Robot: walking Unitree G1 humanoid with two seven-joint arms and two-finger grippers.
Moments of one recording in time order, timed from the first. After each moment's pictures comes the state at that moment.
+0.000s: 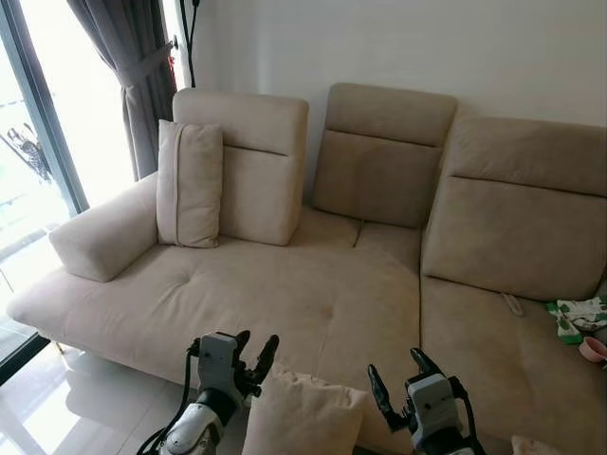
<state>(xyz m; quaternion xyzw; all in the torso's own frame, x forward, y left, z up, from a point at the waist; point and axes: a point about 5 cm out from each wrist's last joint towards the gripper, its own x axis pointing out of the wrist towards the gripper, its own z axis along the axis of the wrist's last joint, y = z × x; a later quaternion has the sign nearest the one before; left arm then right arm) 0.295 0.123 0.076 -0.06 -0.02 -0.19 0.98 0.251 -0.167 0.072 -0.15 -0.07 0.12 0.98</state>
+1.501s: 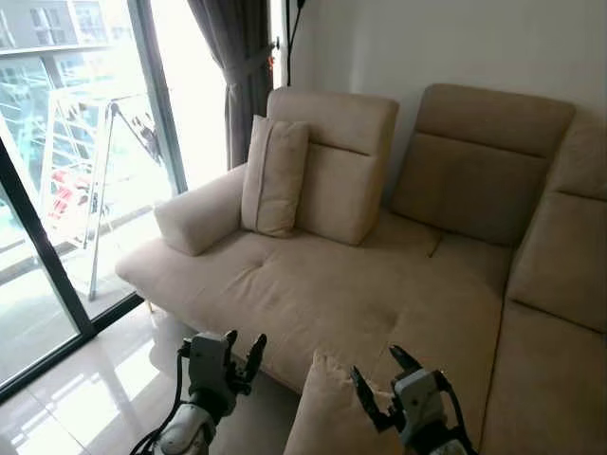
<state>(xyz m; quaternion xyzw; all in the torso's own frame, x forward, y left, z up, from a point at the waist) 0.297 0.126 0.073 -0.05 -0.02 -0.17 0.98 0.257 -0.161 0.072 -0.12 -0.07 0.16 0.98</state>
